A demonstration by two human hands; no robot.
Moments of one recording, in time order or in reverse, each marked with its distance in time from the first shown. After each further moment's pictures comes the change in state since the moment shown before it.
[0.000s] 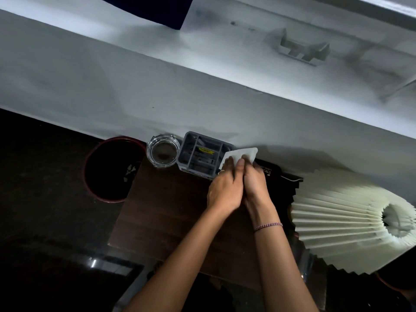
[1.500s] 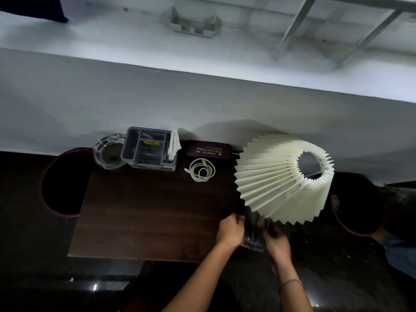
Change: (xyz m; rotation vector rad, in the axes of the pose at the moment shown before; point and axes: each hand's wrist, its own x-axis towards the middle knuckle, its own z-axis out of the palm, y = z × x) left_hand -0.073 -0.036 0.174 0.077 -0.368 -0.183; right_hand -0.064 0.102 -0.237 -0.465 0.425 0.227
